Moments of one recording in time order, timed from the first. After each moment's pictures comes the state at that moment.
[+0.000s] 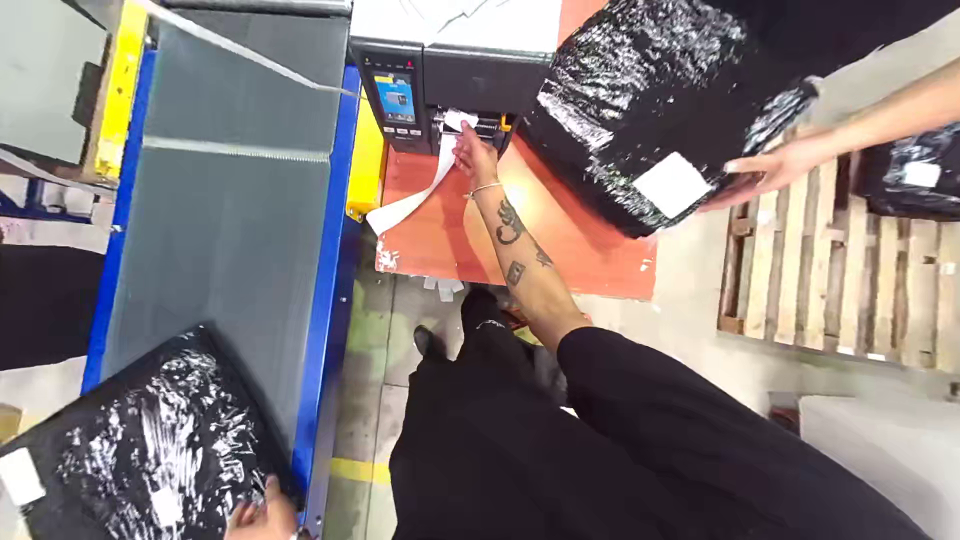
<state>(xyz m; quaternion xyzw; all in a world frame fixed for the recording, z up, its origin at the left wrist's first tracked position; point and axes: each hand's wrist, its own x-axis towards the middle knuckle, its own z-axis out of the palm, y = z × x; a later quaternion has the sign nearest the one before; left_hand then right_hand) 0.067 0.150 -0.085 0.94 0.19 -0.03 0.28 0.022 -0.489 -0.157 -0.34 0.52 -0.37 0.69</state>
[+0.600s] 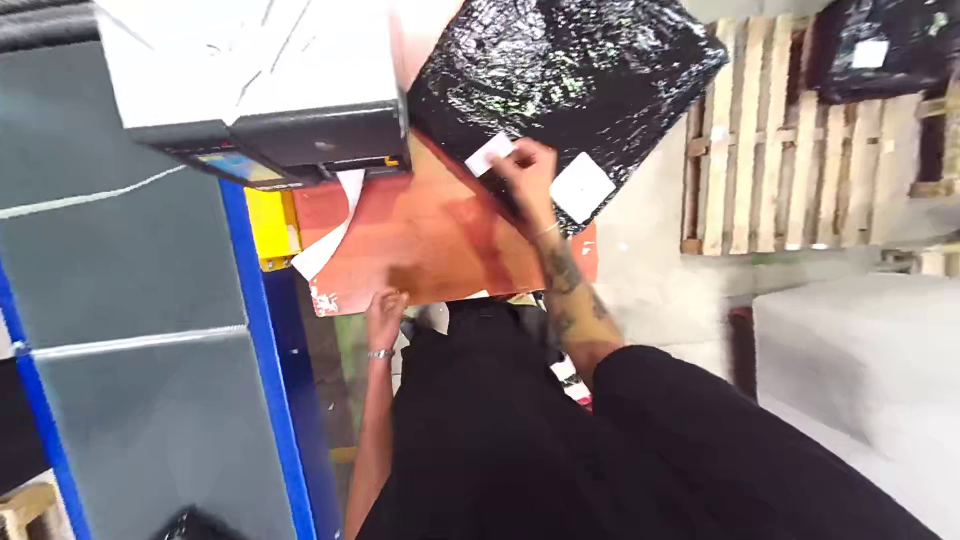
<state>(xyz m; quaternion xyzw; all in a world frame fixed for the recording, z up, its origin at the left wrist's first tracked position) 0.000 -0.275 -0.155 0.77 -0.22 -0.52 0.32 -0.212 -0.547 -0.123 -0.63 0.56 -0.35 0.41</state>
